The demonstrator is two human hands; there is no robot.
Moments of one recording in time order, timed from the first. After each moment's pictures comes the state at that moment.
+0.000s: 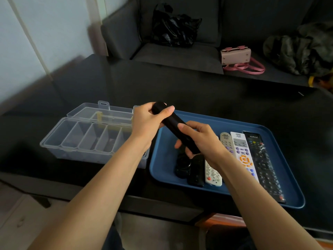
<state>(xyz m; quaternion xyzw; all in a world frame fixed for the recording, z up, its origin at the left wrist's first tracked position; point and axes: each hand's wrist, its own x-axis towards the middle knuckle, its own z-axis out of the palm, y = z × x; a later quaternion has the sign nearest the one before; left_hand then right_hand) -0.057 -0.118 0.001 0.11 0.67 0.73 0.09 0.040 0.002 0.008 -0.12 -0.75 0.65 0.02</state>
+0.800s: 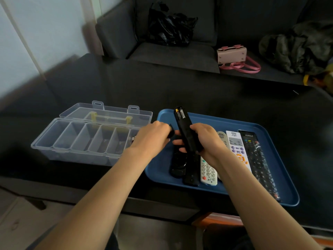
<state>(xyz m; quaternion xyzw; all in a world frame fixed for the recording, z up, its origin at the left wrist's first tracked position) -0.050 -0.112 -0.022 0.41 0.90 0.12 -0.05 0.037 0.011 0.005 -0.26 -0.59 0.77 0.02</state>
